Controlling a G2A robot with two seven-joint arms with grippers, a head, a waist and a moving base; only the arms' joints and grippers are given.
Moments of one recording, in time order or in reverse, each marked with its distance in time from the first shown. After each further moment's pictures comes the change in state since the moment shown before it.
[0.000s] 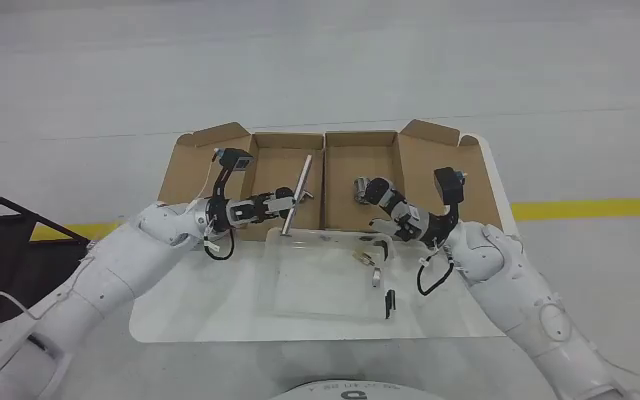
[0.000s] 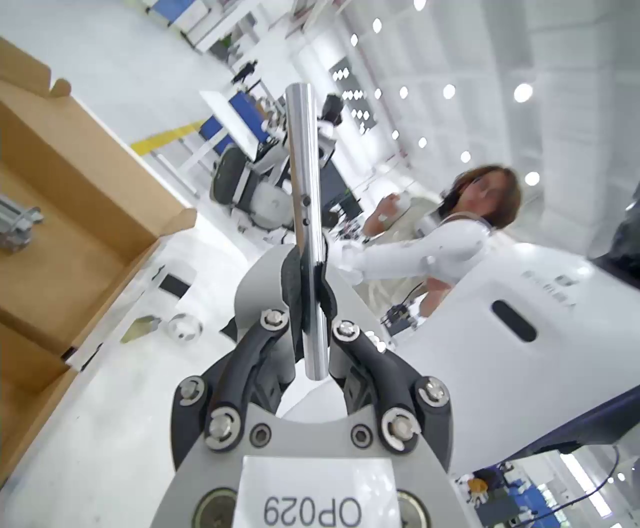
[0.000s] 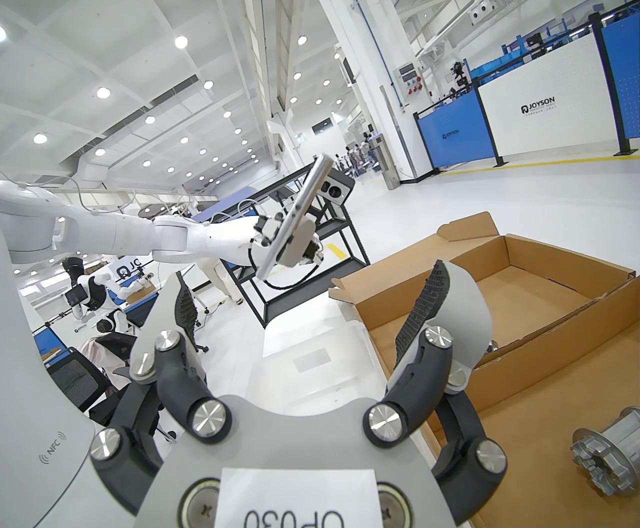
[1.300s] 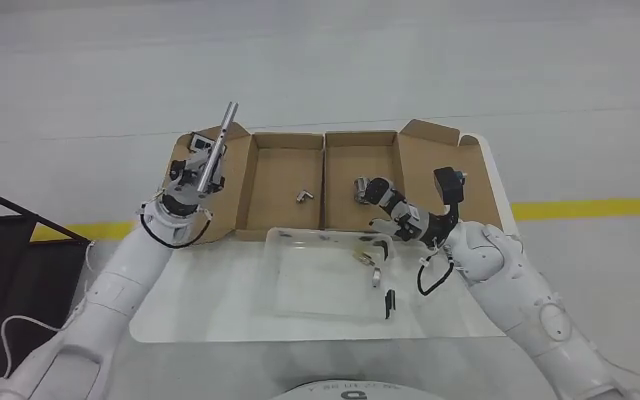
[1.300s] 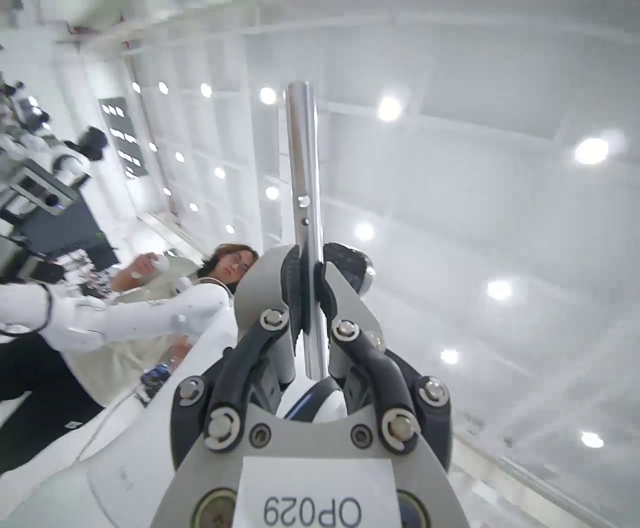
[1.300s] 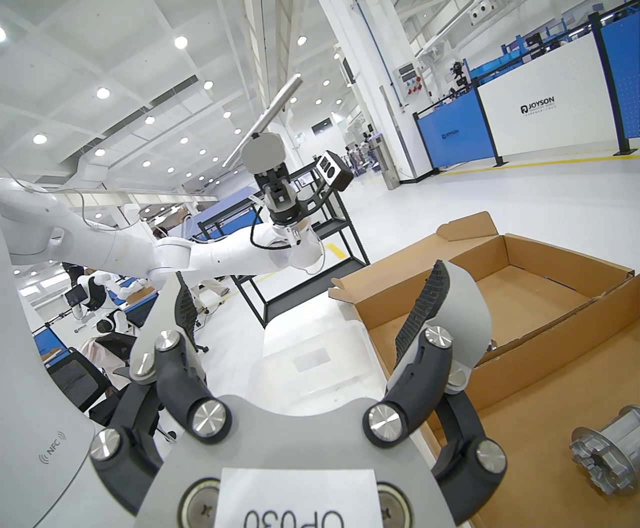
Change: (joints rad) left arm 0.231 -0.199 -0.554 0.174 -0.673 0.611 -0.609; right arm 0.000 0.000 0.000 0.000 0.000 0.000 0.000
